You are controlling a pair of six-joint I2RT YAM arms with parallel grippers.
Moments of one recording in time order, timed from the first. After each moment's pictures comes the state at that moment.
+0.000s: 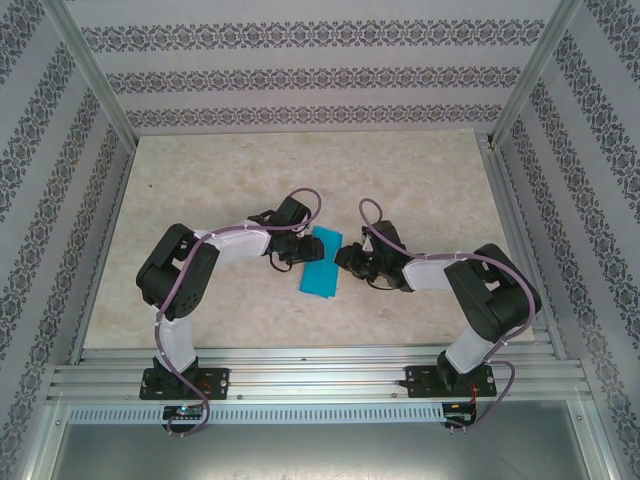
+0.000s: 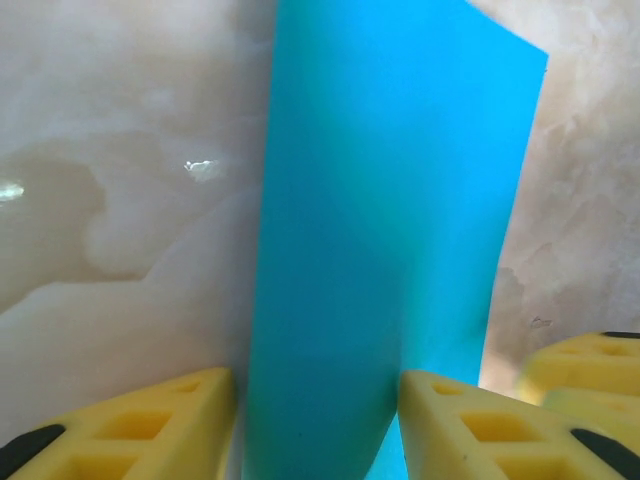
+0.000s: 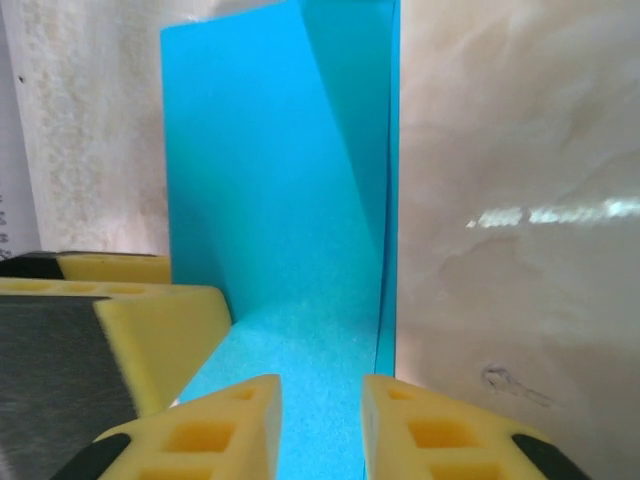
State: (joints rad) left arm -0.61 1.91 1.16 -0.34 0.29 -0.68; right arm 0.50 1.64 0.61 0.27 -0.39 0.94
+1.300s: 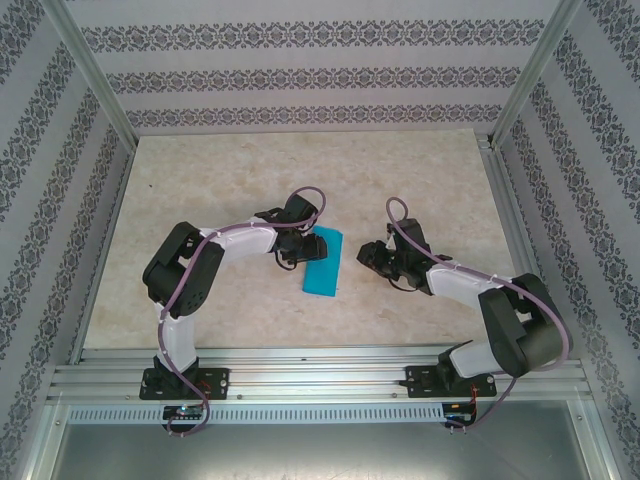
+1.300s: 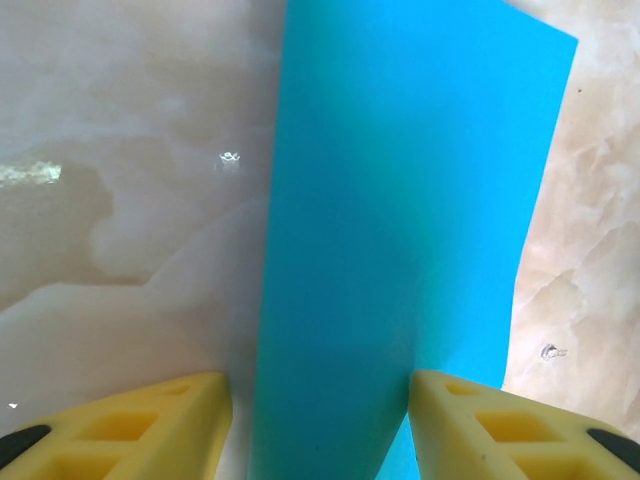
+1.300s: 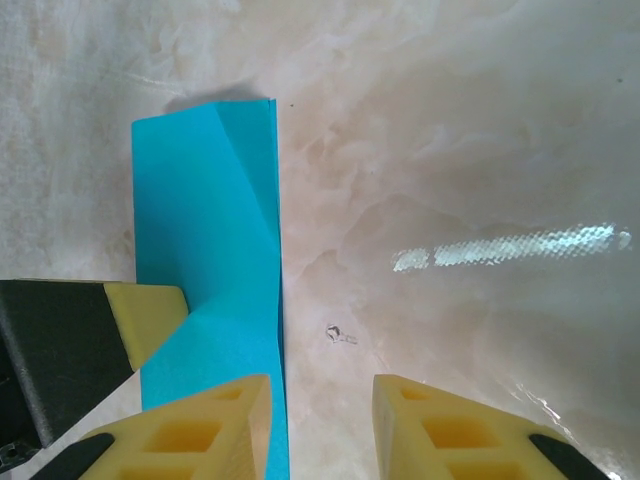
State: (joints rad) left arm -0.64 1.95 1.23 -0.42 0.22 -0.74; right arm 0.39 1.43 0.56 0.05 -0.32 0.82
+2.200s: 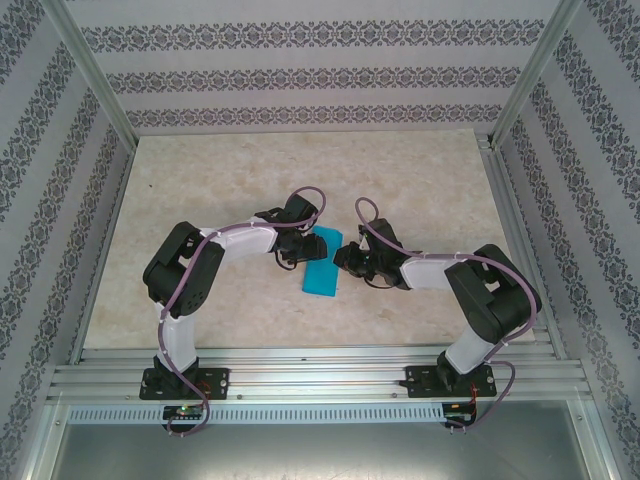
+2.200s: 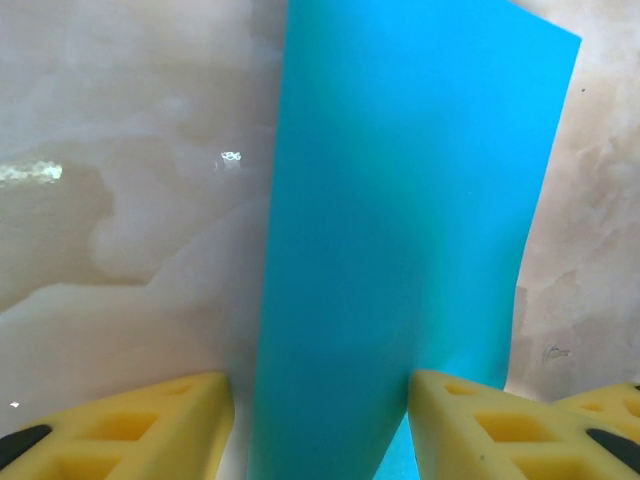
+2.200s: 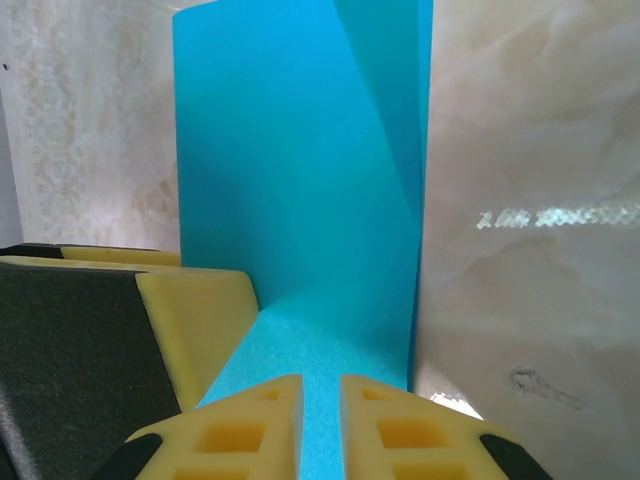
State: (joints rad) left arm -0.64 1.95 1.23 -0.42 0.22 -0.74; right arm 0.54 1.65 0.64 0.22 -0.36 0.92
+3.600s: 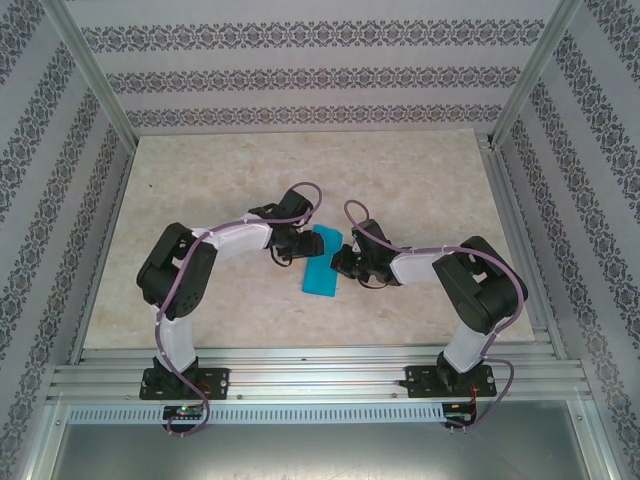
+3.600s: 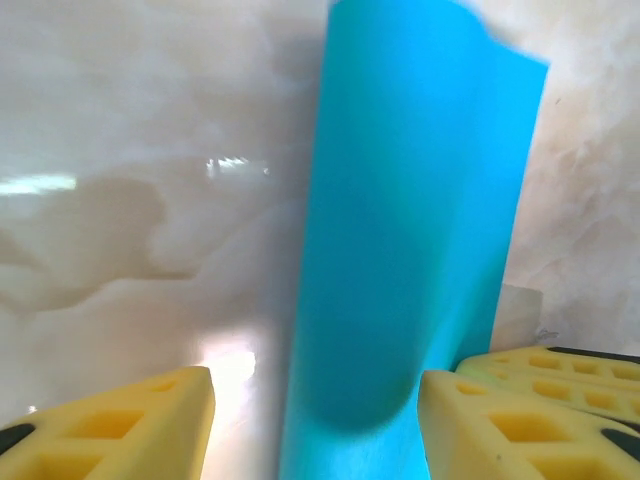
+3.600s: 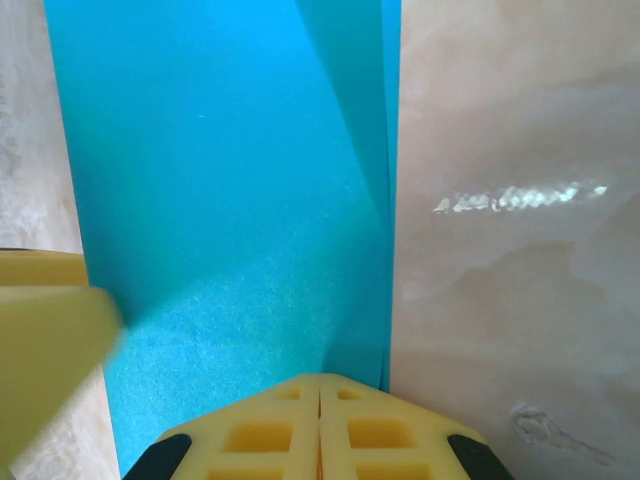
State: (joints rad) left arm -0.59 1.88 1.24 -0.48 0.23 -0.67; right arm 0.58 1.74 0.71 0.15 -0.31 0.91
